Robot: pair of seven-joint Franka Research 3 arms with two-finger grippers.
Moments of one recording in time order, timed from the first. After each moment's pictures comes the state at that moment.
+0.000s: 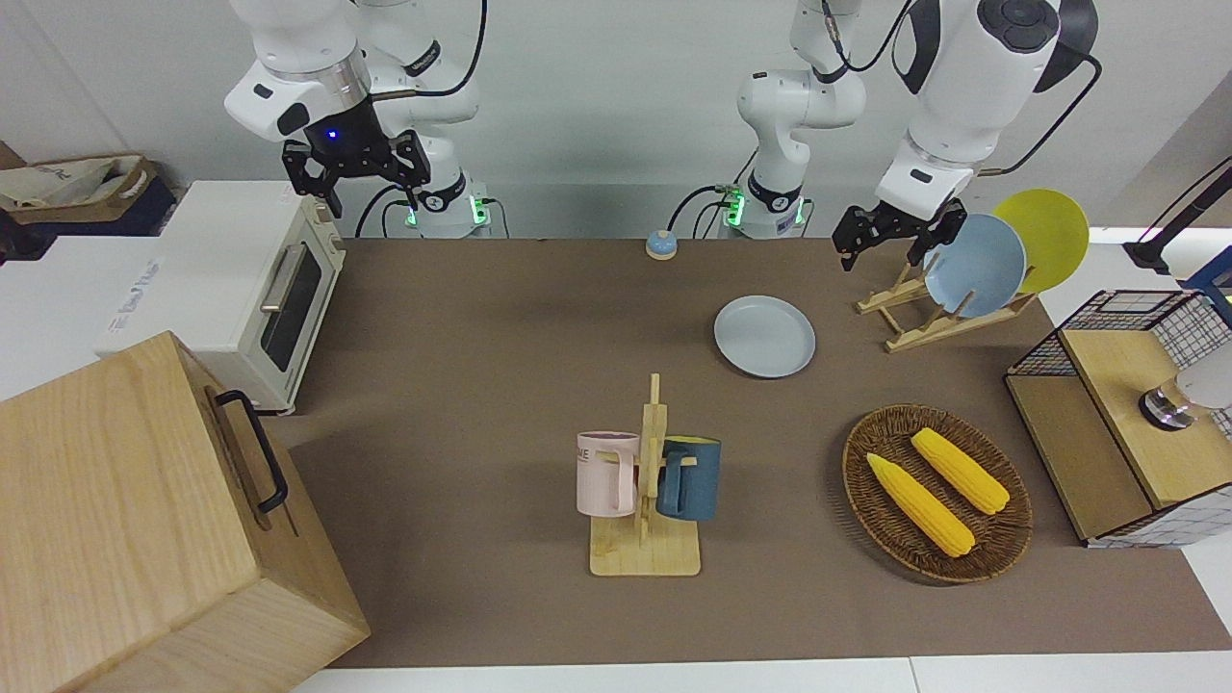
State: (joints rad) left arm -0.08 0.00 -0.05 -1.64 0.03 1.57 -0.14; right arm 0.02 -0.01 0.12 -1.48 0.00 1.39 0.02
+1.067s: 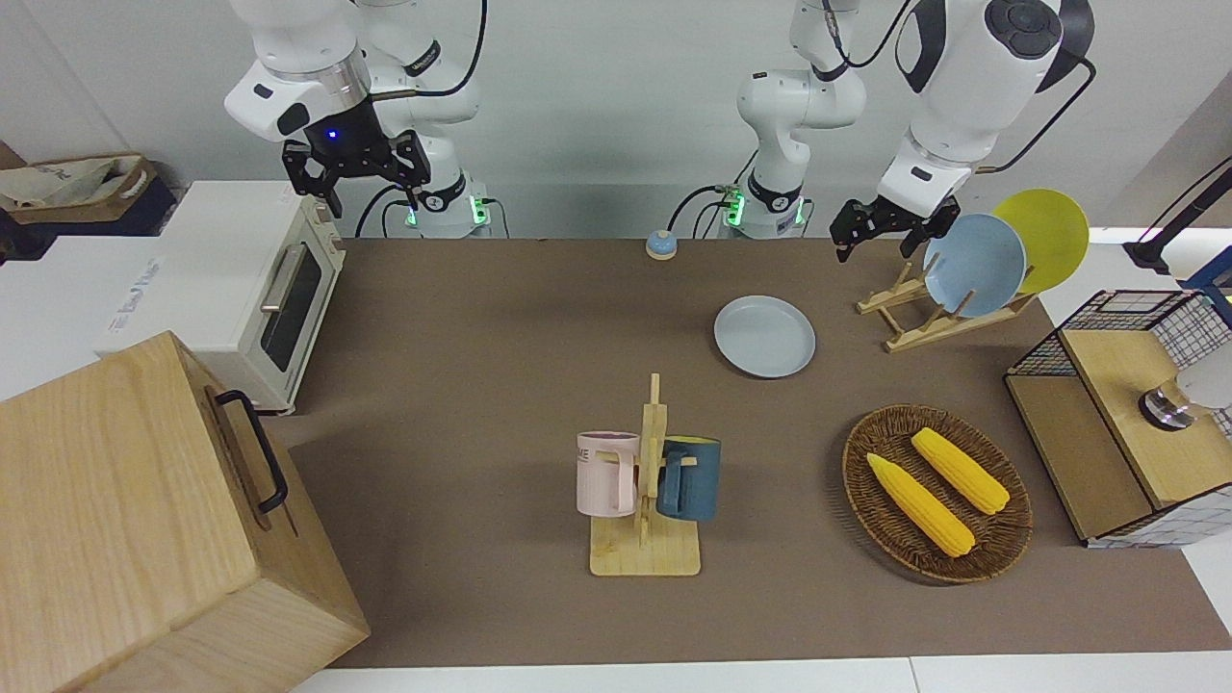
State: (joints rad) left arm -0.08 -0.10 -0.03 -1.78 -0.01 1.58 -0.14; right arm 0.02 -0.01 0.12 -1.48 0.00 1.39 0.02
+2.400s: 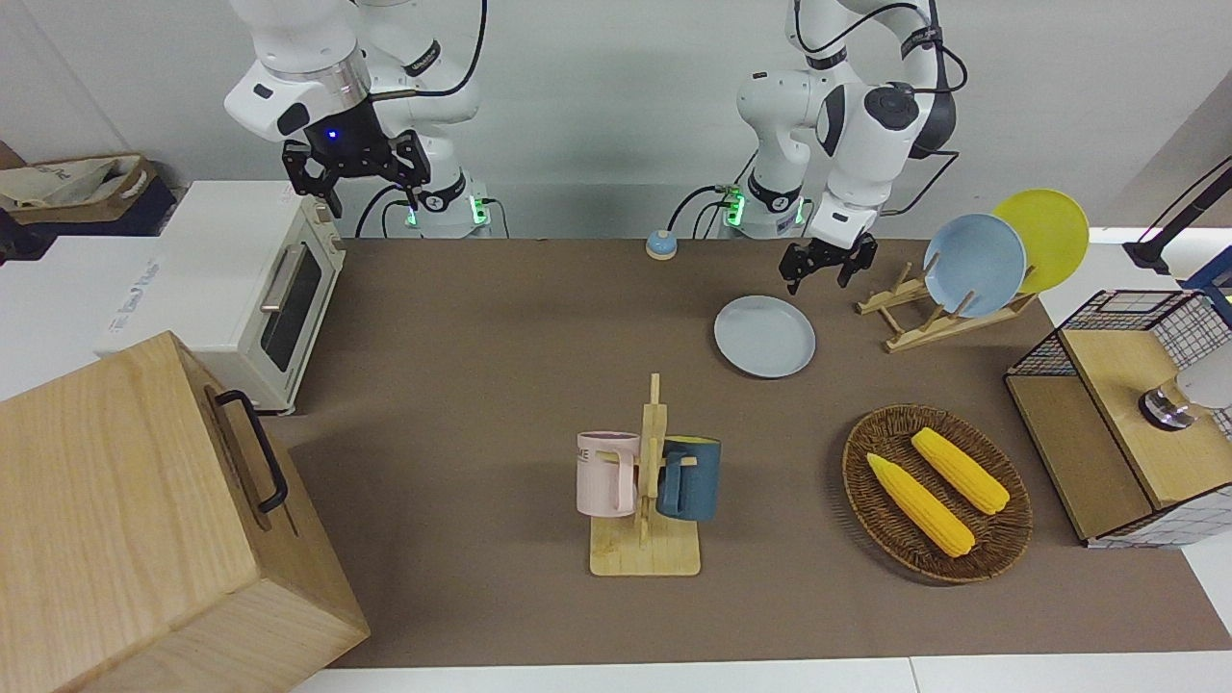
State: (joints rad) left arm -0.08 -0.32 -0.06 -2.58 -0.01 2.32 -0.27; right arm 0.02 -0.01 0.12 -1.48 0.00 1.39 0.02
